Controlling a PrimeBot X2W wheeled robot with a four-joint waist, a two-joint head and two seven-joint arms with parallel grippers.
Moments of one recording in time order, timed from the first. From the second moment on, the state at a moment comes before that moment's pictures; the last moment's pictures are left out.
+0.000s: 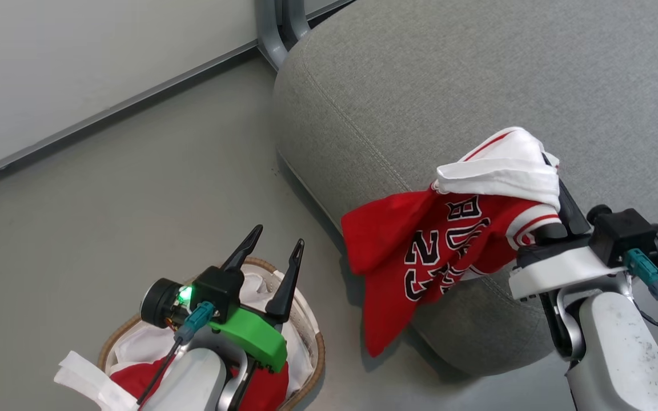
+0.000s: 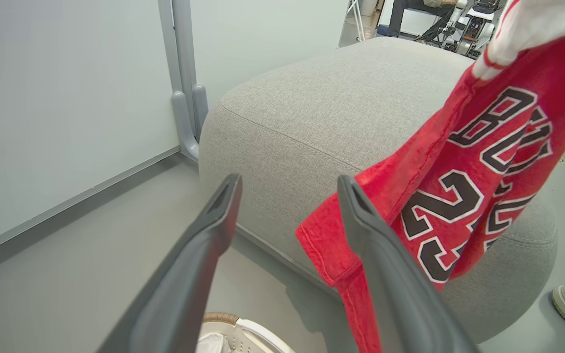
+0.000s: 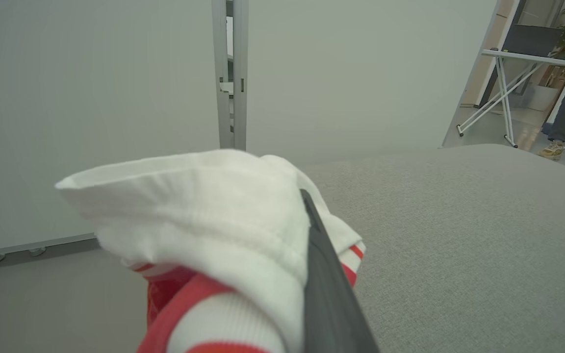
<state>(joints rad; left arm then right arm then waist) -0.32 0.13 -0.52 0.41 -0.31 -0.10 -0.26 -0.29 -0.05 0.01 0.16 0.09 0.13 -0.26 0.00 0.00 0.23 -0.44</state>
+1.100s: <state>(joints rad) -0.47 0.12 -0.56 0.34 -0.24 -0.11 -0.26 -1.19 -0.47 -0.43 0.42 -0.17 0.13 -0.26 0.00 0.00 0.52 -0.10</state>
